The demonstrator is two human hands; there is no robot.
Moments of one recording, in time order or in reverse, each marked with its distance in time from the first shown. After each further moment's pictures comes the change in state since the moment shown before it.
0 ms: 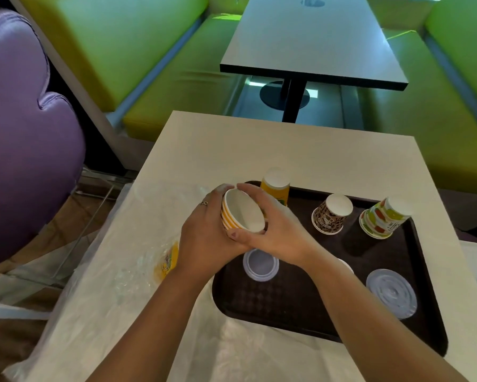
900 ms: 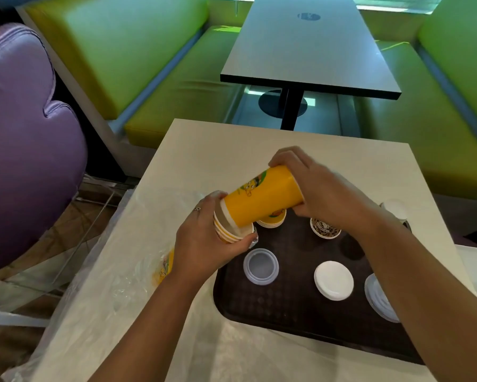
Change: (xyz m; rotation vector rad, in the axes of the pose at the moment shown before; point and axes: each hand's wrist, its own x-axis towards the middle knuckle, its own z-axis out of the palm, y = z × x) left_hand -0.002 -0.009 -0.008 -0.020 -0.001 -0.042; right_hand 0.009 -0.021 -0.083 -0.729 0.038 -0.225
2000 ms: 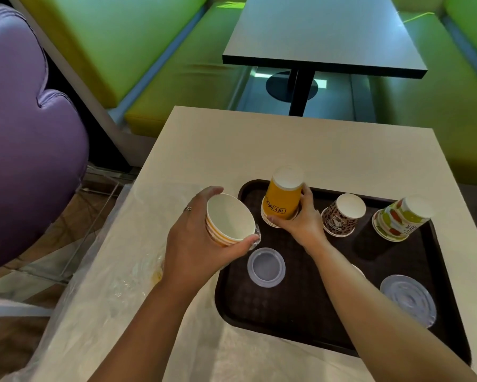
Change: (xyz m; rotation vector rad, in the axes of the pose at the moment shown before) left_hand 0.004 0.000 -0.003 0.005 -0.003 -0.054; right_hand 0.003 0.060 0.169 0.731 0.244 0.703
